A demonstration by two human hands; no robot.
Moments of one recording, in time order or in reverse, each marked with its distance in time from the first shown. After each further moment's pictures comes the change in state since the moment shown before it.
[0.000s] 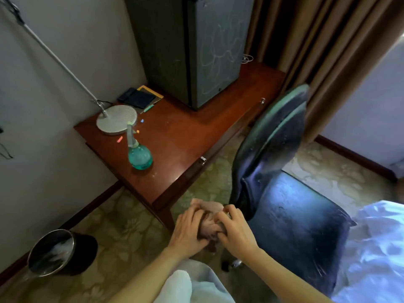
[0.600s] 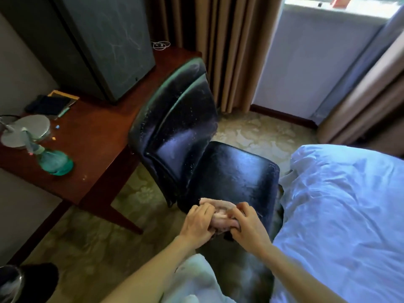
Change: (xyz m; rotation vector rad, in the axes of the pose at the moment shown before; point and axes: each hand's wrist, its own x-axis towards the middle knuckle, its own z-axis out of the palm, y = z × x) left_hand -0.005 0.230 0.107 0.044 -0.171 0.381; right_hand -0.227 0.140 -0.074 0.036 0.176 0.323
